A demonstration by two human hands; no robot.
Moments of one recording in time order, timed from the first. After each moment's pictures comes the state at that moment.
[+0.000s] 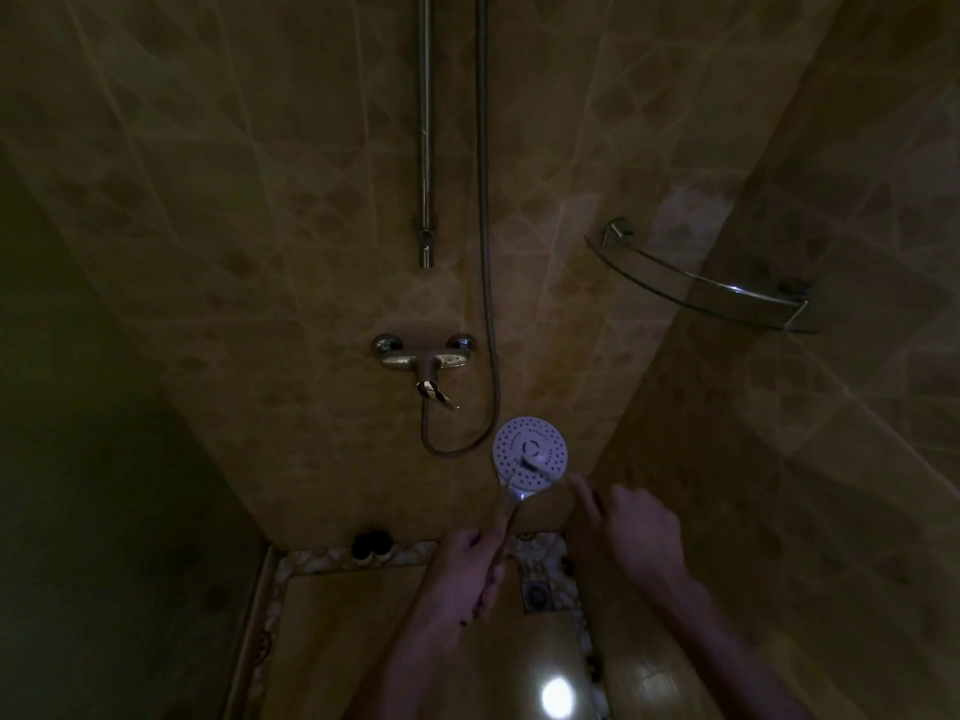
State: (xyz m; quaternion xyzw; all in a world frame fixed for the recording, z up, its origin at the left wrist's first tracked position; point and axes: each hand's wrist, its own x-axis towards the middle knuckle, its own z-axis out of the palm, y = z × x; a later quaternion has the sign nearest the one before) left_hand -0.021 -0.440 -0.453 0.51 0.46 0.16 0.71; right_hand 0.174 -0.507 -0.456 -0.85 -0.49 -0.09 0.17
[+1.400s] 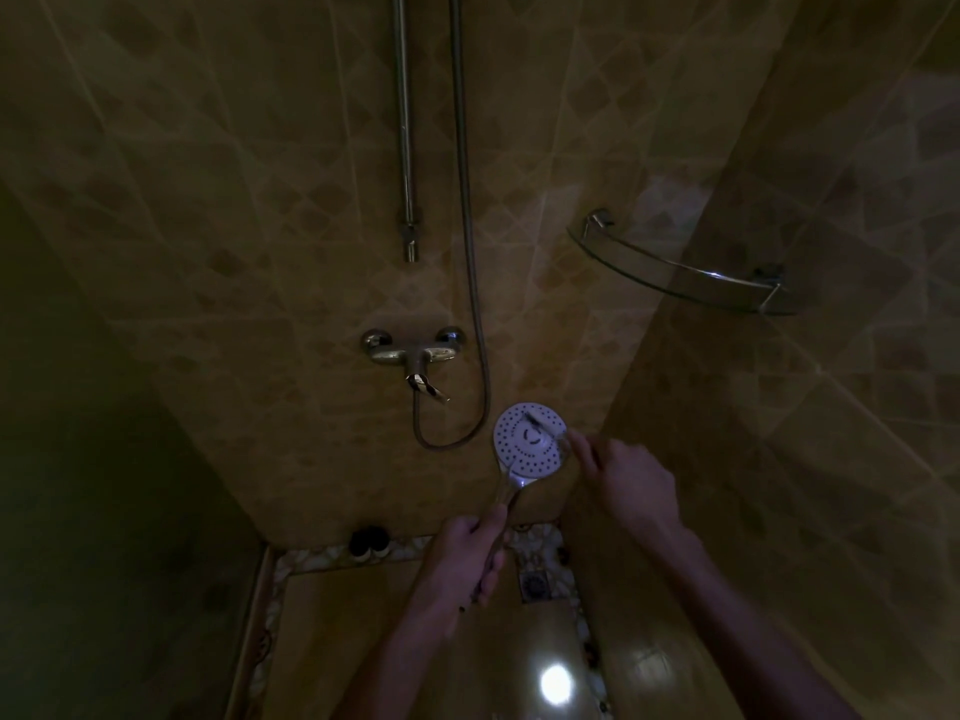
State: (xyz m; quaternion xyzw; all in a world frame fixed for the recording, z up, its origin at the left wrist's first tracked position) left_hand -0.019 -0.453 -0.444 0.52 0.44 0.16 0.71; right_hand 0.184 -0.501 -0.419 -0.86 -0.48 -0.03 0.17
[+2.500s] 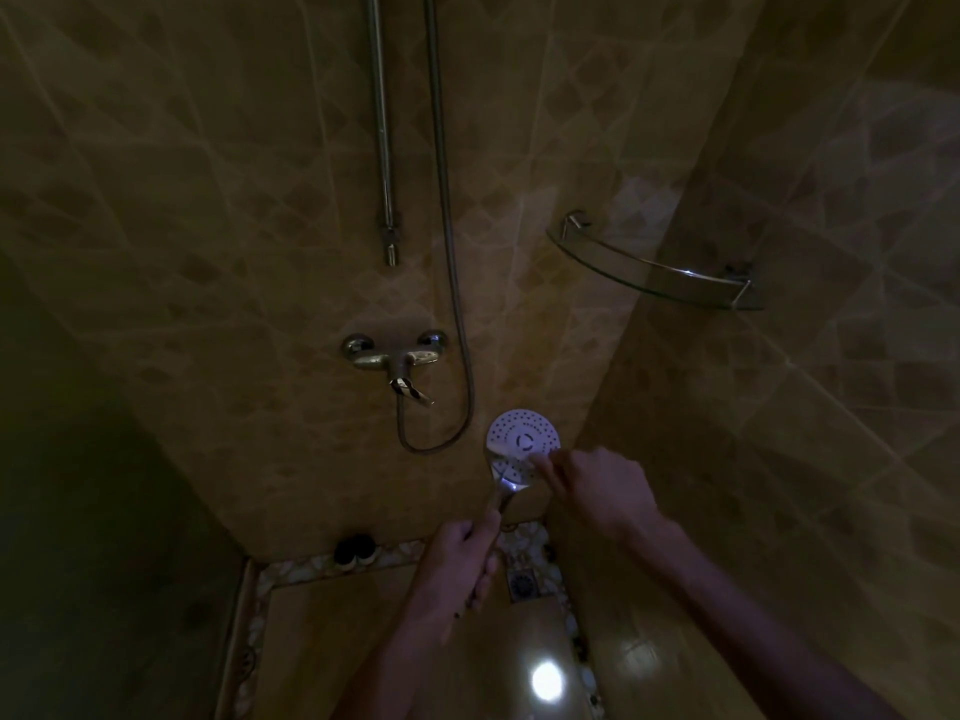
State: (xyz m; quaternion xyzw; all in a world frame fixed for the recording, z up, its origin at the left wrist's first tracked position) left_hand -0.020 -0.454 -0.450 0.55 0.42 0.16 0.70; right_hand 0.174 -0.502 -0.422 -0.82 -0.56 -0.06 0.08
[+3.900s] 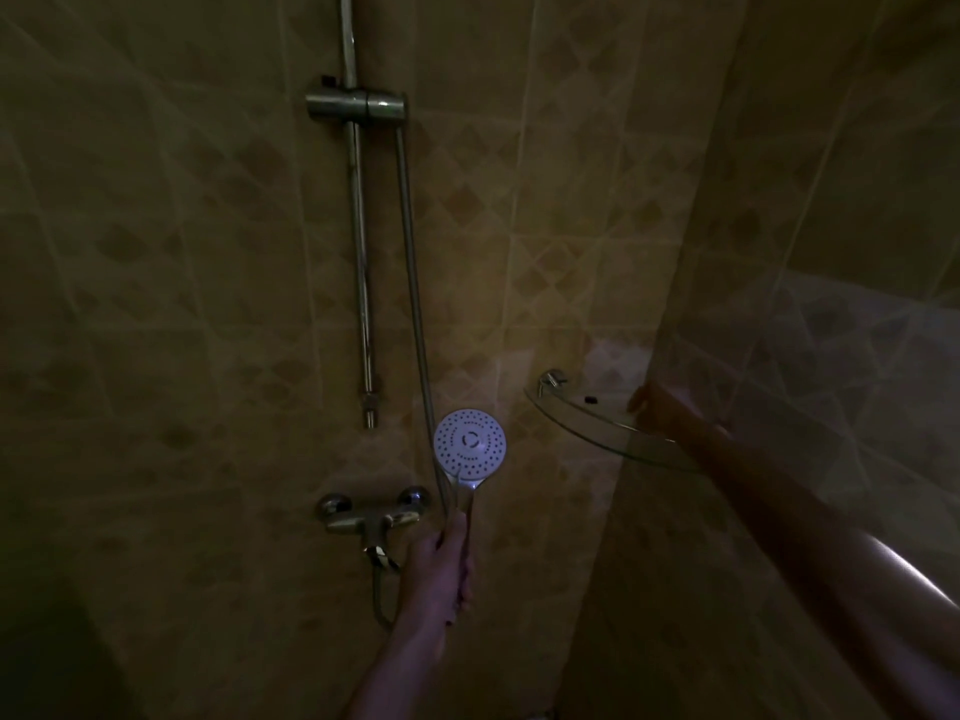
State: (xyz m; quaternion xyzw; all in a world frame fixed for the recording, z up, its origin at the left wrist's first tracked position) left_hand 0.092 -0.332 -0.394 0.52 0.40 0.35 0.67; right_hand 0.428 -0.366 -0.262 -0.89 -0.40 0.05 0.20
